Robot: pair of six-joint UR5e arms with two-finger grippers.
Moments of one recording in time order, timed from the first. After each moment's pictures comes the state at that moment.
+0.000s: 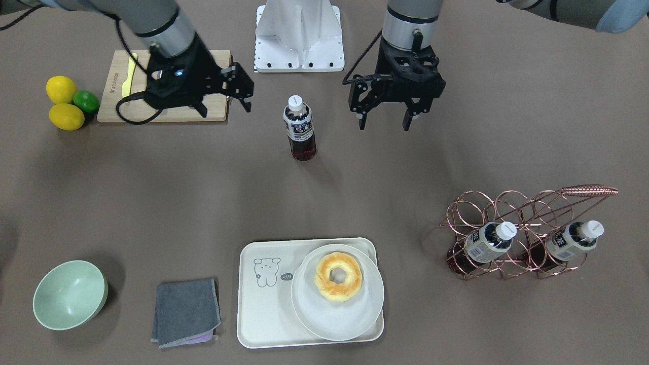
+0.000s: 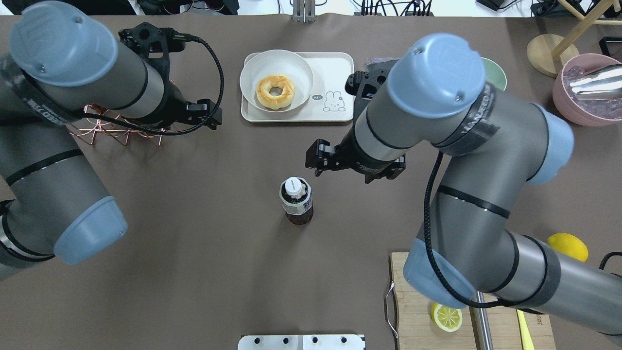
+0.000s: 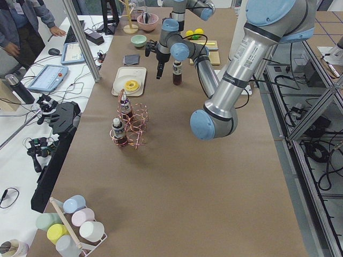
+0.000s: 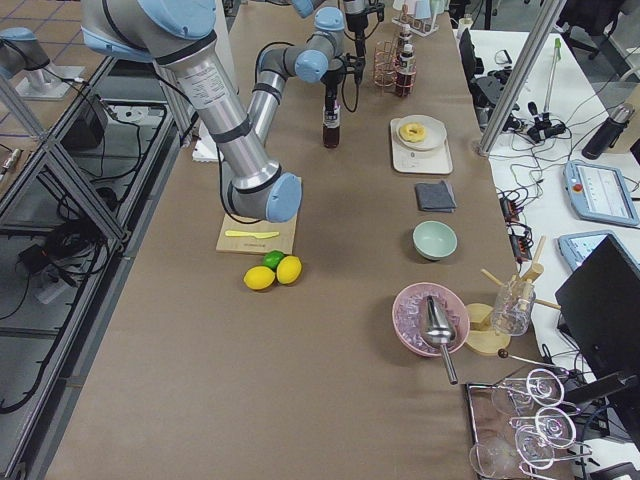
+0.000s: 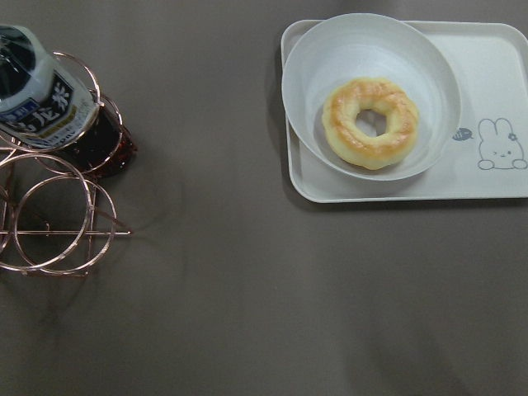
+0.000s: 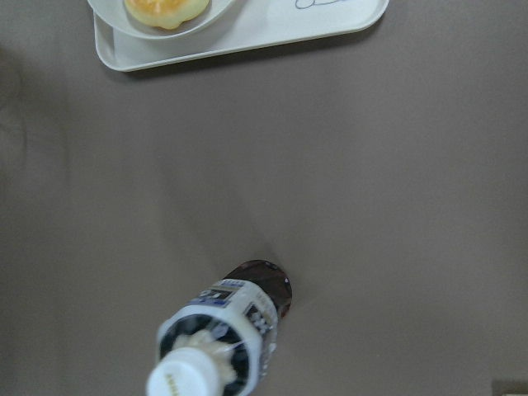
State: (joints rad) left arm -0.76 -2.11 -2.03 -1.44 -1.89 -1.05; right arm 0.57 -0.89 2.00 -1.78 1.98 1.31
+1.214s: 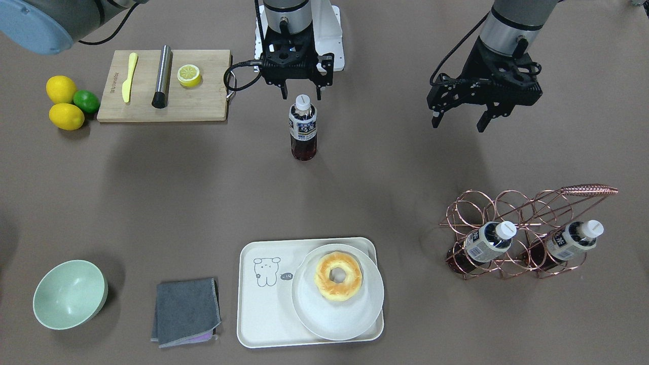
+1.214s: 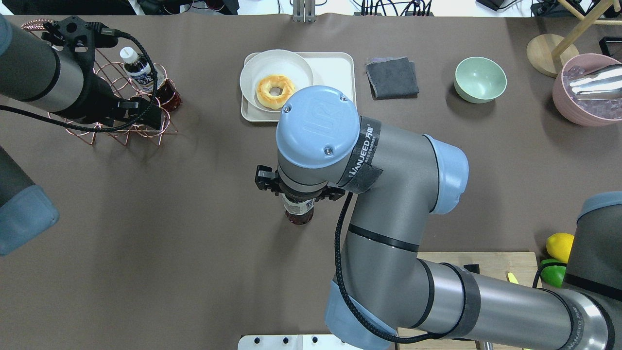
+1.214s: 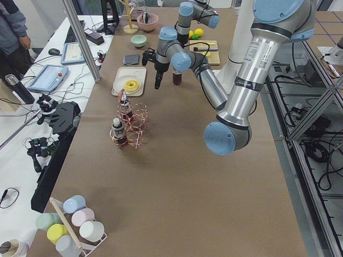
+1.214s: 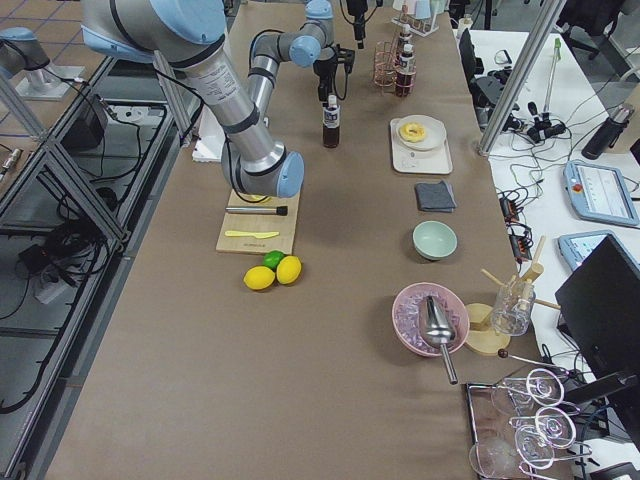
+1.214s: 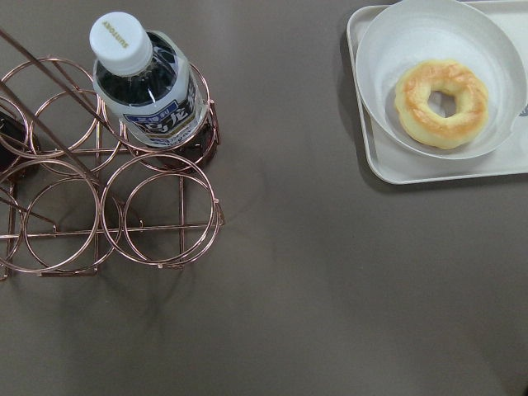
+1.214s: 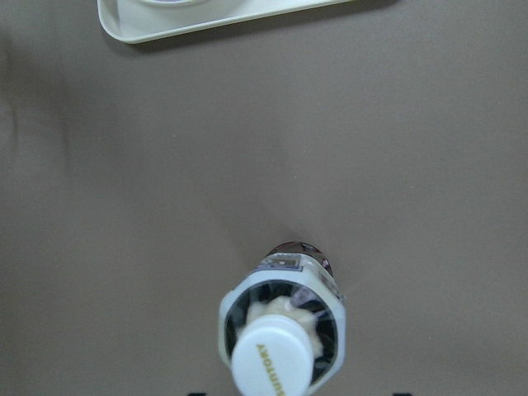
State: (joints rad) left arm -0.86 -1.93 -2.11 -1.50 -2.00 -0.91; right arm 0.44 -0.72 1.87 -1.87 1.80 1.41
